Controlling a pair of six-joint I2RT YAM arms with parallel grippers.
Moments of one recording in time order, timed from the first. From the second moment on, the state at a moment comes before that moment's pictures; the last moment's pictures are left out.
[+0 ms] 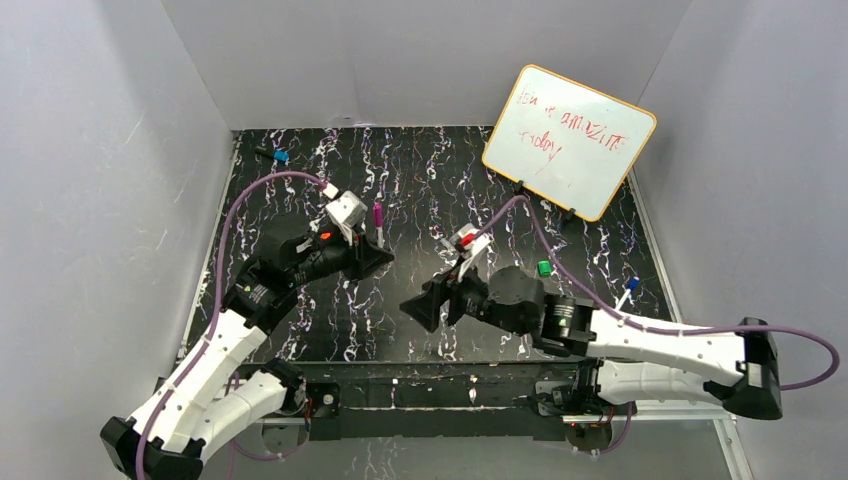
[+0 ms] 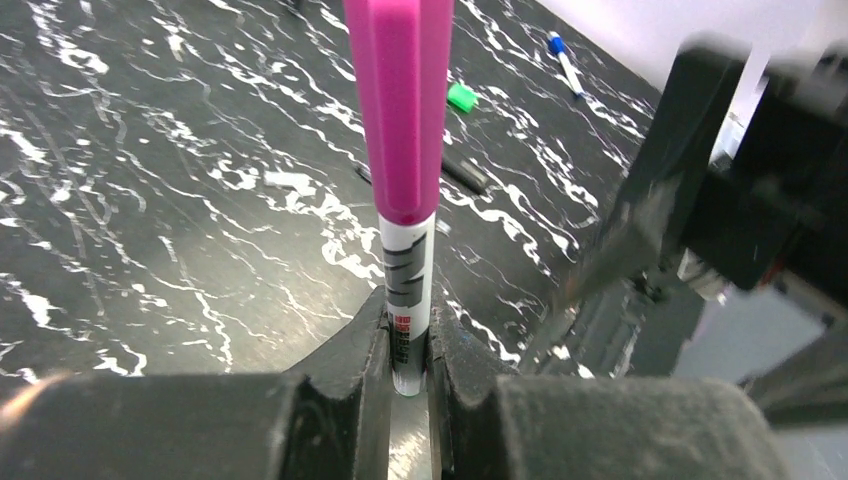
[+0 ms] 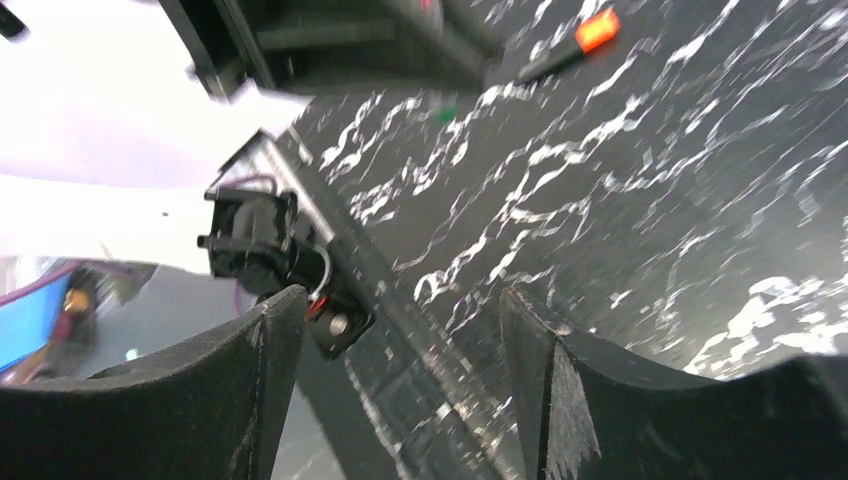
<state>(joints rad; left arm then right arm) -0.53 0.81 0.84 -0.31 0.46 -0.13 1.31 1.02 0.77 0.02 0.17 0.58</state>
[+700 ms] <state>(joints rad) -0.52 0.79 0.78 -0.43 0.77 -0.10 1.09 1.14 0.93 0.13 -0.01 0.37</state>
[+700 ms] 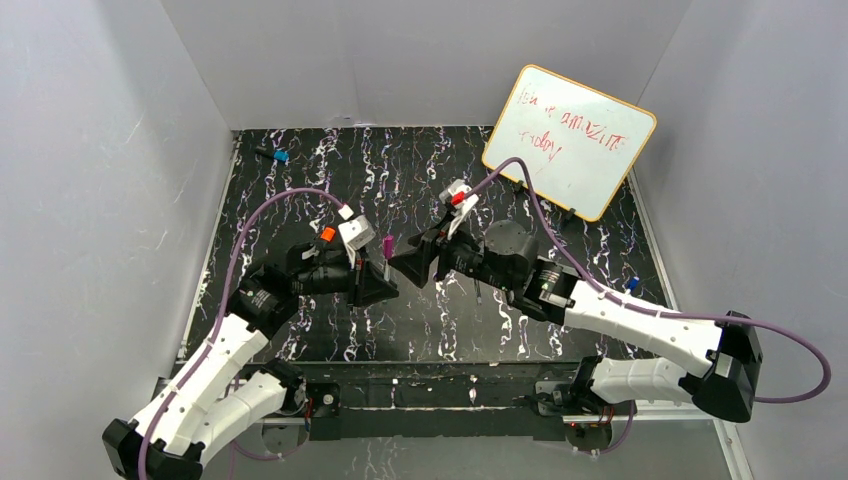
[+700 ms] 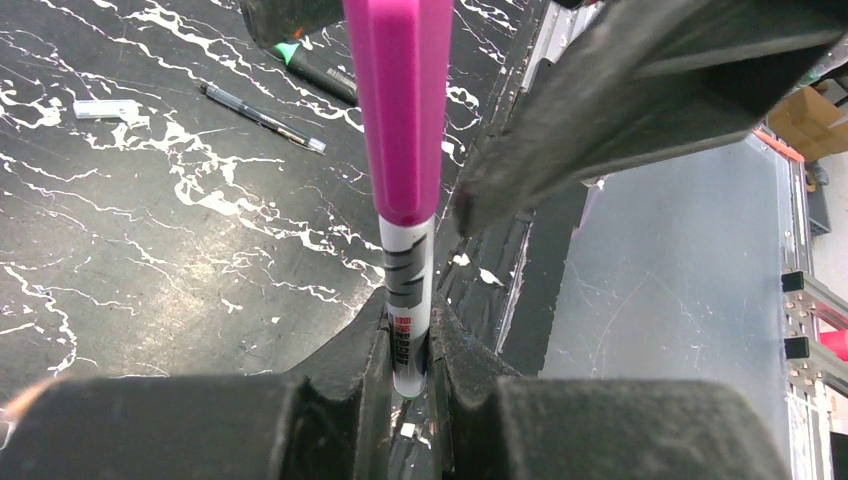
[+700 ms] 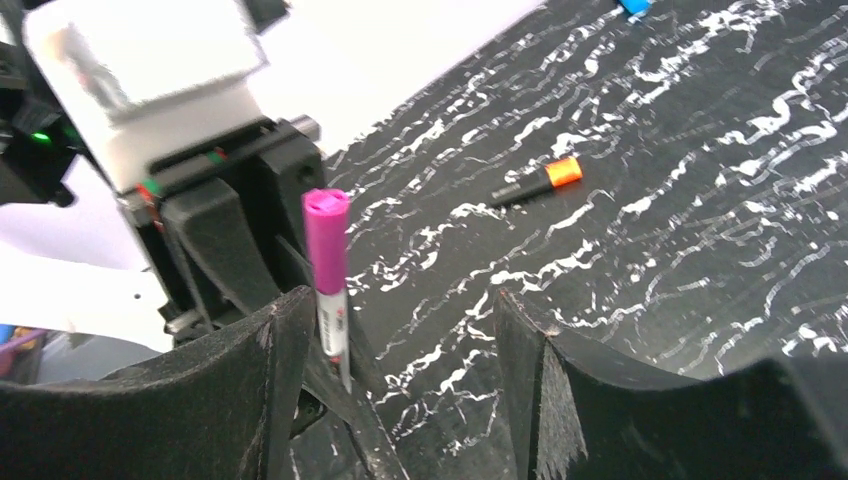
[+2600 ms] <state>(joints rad) -0.53 0.76 0.84 -0.55 0.64 -0.02 1.02 1.23 1.01 0.27 -0.27 0.42</state>
